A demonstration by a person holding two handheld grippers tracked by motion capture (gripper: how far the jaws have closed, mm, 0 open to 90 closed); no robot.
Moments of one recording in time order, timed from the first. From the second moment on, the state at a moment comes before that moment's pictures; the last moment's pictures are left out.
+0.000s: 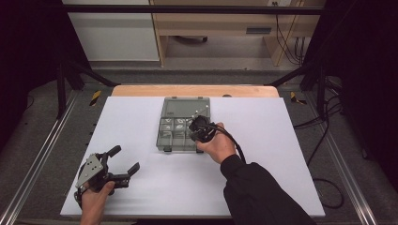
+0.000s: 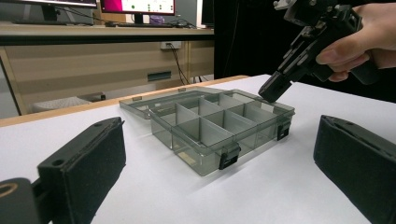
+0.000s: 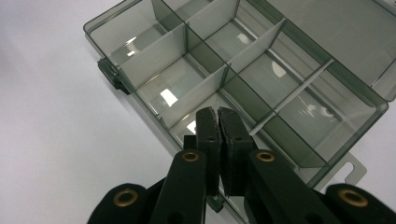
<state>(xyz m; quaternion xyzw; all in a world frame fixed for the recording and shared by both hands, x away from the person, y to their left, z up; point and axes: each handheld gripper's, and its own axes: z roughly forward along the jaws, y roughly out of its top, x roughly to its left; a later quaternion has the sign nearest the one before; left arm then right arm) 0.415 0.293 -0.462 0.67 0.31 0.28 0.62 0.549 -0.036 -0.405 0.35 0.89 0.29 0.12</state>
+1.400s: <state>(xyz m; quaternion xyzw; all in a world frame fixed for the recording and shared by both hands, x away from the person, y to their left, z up) 0.414 0.290 -0.463 0.67 0.30 0.28 0.61 0.536 -0.026 -0.393 0.34 0.86 0.35 0.17</state>
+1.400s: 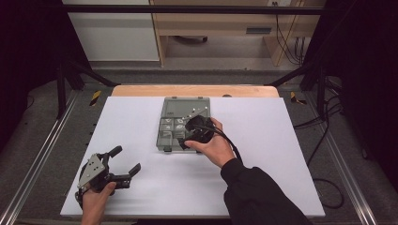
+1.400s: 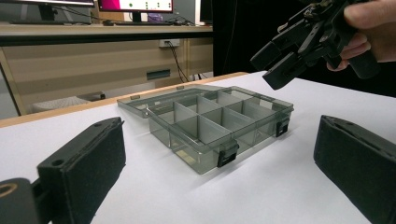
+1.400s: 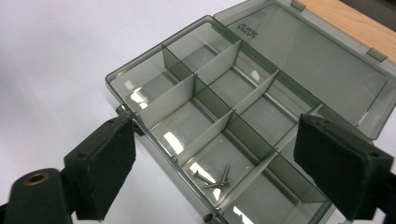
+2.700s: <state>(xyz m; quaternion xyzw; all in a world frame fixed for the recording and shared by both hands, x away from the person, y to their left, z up) 0.414 0.289 -0.463 0.68 0.30 0.28 0.61 0.522 -0.043 -0.369 0.33 0.81 0.41 0.25</state>
